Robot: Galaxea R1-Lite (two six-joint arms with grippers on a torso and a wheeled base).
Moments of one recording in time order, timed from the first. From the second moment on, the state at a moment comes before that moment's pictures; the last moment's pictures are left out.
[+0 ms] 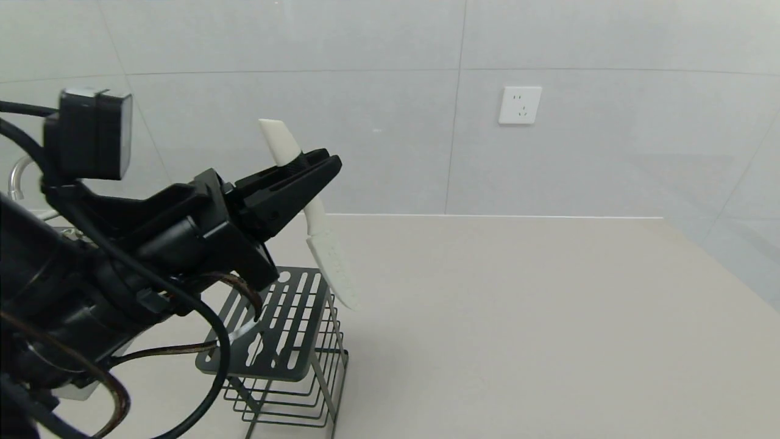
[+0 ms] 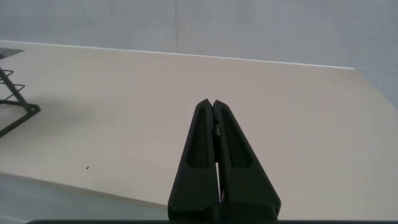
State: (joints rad) left arm -0.65 1.45 -0.51 -1.32 -0.31 -0.17; right arm 0.00 0.00 0.00 -0.04 0.14 -0.04
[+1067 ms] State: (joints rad) left arm -0.68 1.32 -0.65 -0.97 -0.16 0.11; right arm 0.00 0.00 0.00 0.01 0.05 0.00
